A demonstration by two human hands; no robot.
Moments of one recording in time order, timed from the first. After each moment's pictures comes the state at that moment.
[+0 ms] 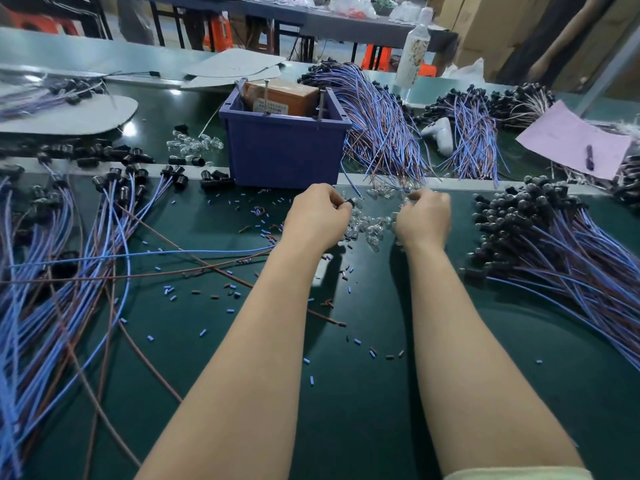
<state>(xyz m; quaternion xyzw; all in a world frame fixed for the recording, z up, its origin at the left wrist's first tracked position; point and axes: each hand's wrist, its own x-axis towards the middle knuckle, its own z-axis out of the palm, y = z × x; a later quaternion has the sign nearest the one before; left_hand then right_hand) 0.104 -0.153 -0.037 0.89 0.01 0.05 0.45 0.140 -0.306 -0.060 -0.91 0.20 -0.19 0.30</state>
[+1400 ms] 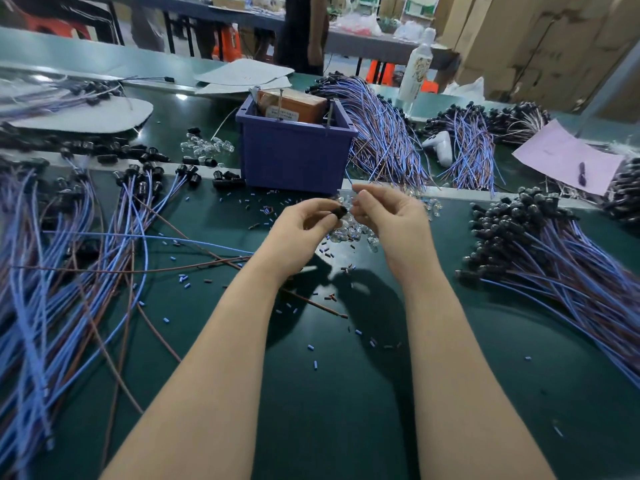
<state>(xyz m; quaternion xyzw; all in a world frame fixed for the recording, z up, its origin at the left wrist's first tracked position) 0.067 -0.120 -0.053 0.74 -0.11 0.04 0.66 0.078 -0.259 -0.036 -0.69 -0.07 -0.10 0.71</state>
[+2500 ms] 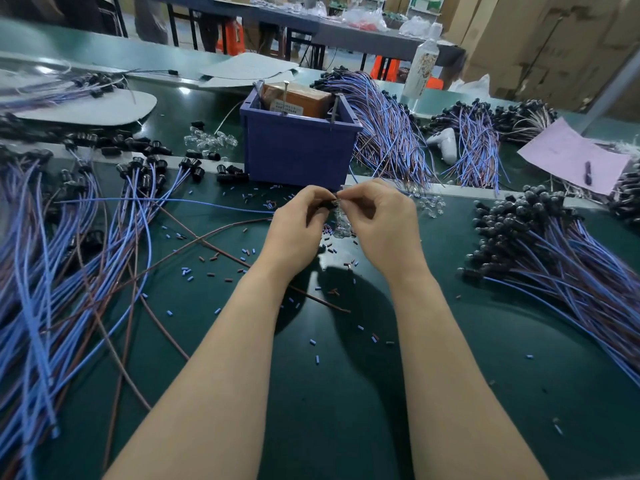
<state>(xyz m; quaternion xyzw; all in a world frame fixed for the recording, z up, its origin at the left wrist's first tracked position) 0.072 -0.120 -0.062 0.81 -0.09 0.15 0.57 0.069 -0.244 -0.033 -0.86 -0.15 -0.24 0.42</state>
